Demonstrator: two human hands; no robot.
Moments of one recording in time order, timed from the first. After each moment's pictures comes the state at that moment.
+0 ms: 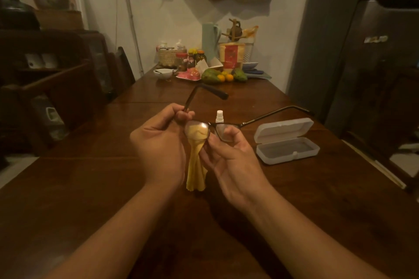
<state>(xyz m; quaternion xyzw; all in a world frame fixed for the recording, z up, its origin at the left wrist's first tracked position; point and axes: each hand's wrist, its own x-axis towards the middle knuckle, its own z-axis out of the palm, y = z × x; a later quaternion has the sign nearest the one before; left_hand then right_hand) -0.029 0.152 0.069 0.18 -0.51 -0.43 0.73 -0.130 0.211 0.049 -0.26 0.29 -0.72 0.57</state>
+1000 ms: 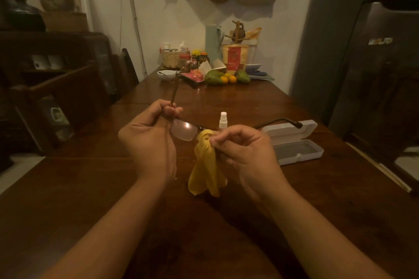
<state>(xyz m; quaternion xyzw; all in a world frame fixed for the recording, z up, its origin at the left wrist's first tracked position) -0.015 0.138 0.074 0.20 -0.47 -0.40 0.76 -0.150 0.220 0.063 -0.48 0.40 -0.66 0.41</state>
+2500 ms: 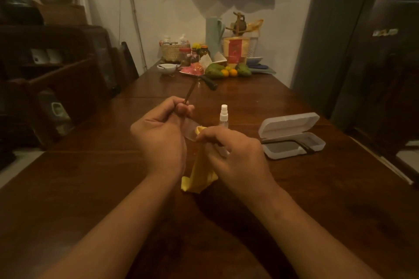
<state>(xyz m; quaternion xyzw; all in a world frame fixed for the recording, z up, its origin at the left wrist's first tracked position) -0.025 0.143 0.067 0.21 -0.50 -0.40 0.73 -0.136 0.223 0.046 -0.70 0.53 -0.48 -0.02</state>
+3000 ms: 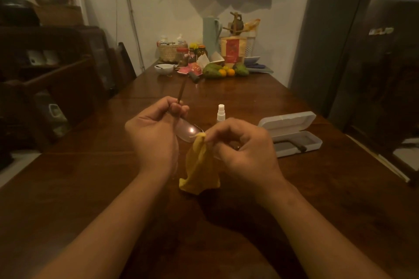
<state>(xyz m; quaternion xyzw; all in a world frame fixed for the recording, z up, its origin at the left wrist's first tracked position) -0.022 0.131 0.065 0.22 -0.49 -0.42 0.73 -0.149 0.229 0.056 -0.66 0.48 -0.57 0.11</state>
